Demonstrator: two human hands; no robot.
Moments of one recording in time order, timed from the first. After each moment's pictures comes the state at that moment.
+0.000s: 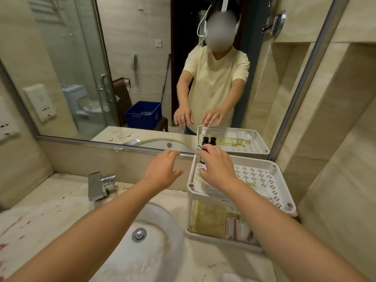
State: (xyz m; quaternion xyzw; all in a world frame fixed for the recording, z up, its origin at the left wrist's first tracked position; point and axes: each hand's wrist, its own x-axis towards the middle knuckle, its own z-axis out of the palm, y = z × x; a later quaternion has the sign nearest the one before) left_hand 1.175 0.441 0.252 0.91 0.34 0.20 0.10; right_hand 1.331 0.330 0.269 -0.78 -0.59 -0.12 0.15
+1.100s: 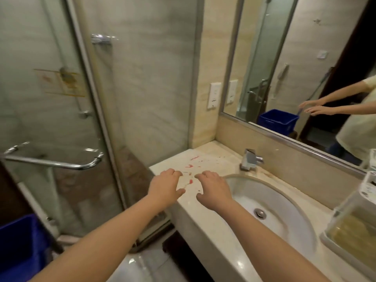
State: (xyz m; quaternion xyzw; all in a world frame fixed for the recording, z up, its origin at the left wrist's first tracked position) left_hand 0.678 0.283 0.214 0.74 0.67 0.10 0.02; right_hand 0.853 0.296 0.220 -0.56 -0.82 0.05 0.07
